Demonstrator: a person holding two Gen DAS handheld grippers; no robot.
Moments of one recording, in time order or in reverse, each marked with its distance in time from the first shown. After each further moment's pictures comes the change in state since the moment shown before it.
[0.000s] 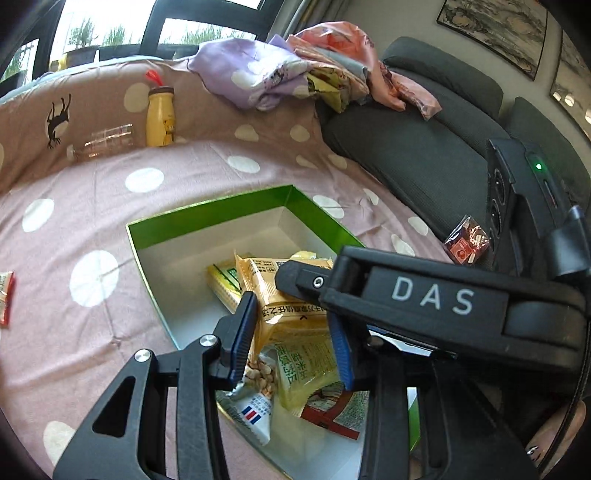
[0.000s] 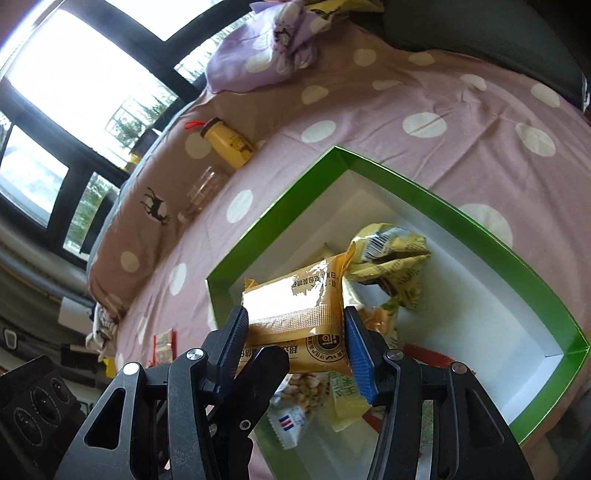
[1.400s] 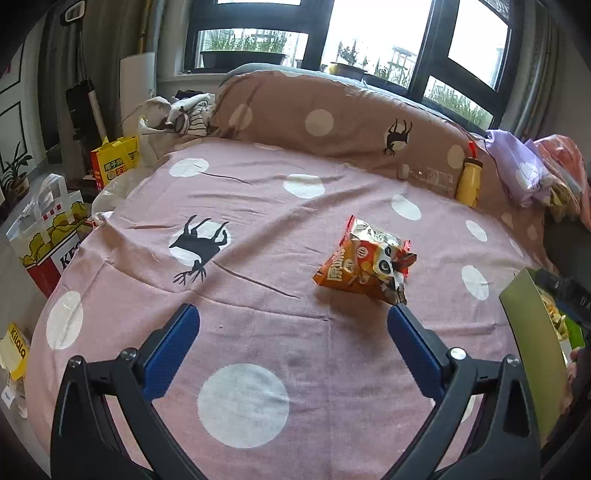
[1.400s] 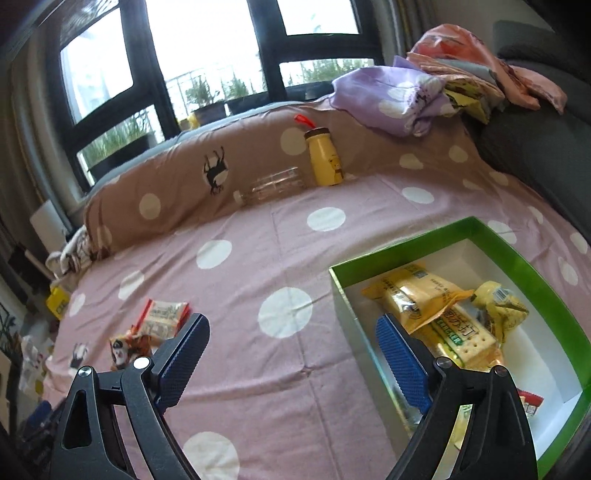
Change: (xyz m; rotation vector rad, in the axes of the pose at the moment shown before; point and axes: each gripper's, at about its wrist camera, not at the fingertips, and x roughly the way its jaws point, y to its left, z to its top) left arm -0.221 0.240 -0.117 -0.446 -0.216 0.717; right arm 0.044 0.161 -0.095 -0.545 -0.199 -0.122
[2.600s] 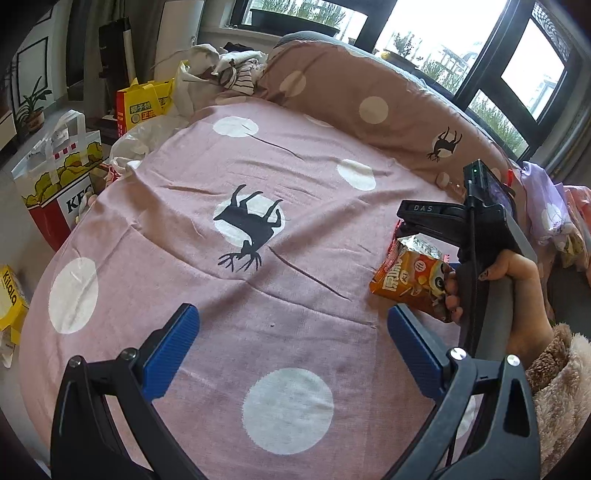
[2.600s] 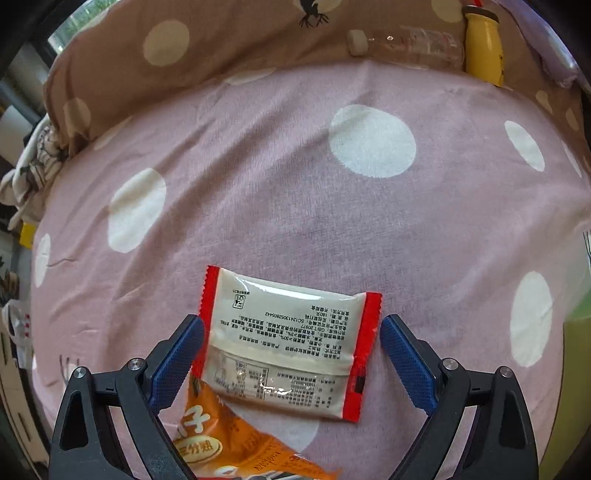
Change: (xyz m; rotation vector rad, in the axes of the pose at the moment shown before) left arm 0.016 0.058 0.018 -0.182 0.138 0.011; right arm 0.203 0.182 0.023 -0.075 0.541 -0.030
